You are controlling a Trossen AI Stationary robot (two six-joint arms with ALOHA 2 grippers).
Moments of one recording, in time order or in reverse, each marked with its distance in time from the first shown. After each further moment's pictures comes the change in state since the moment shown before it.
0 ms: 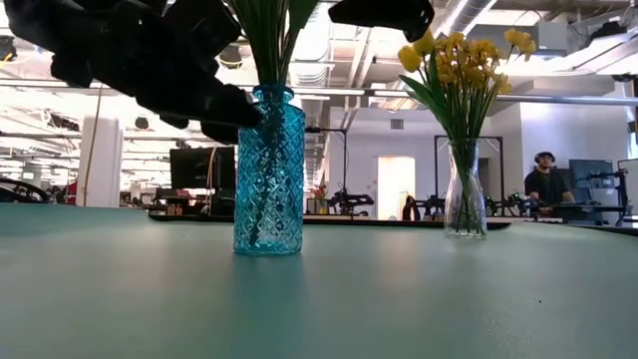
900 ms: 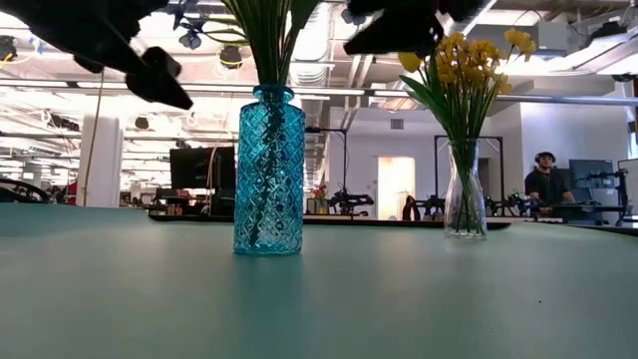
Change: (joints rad) left arm -0.001 -0.631 0.002 -0.826 -0.011 -0.108; right arm -0.003 0.001 0.000 -0.136 0.003 0.033
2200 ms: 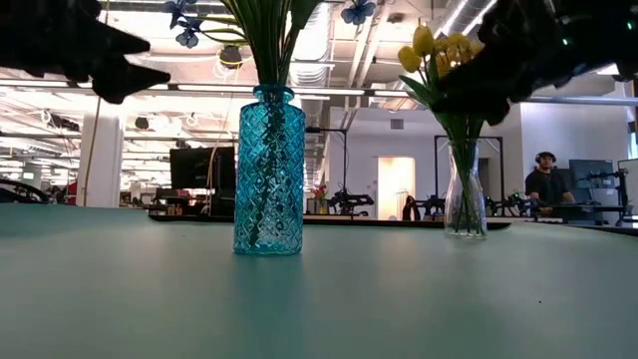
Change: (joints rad) left arm 0.058 -0.797 -0.409 0.218 -0.279 0.122; right arm -0.297 -0.641 -0.693 0.346 -0.082 0.044
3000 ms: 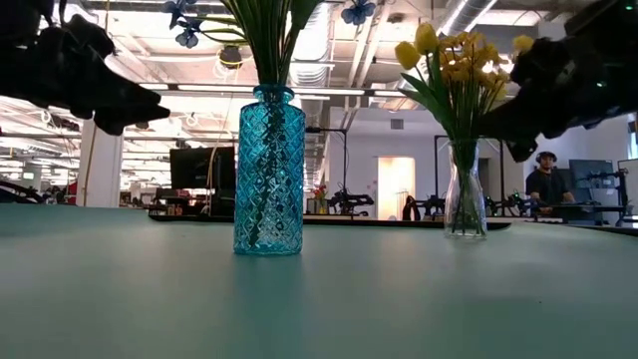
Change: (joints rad) left arm 0.165 -0.045 -0.075 -0.080 0.140 -0.069; right arm -0.160 -0.297 -0.267 0.042 -0.249 0.058
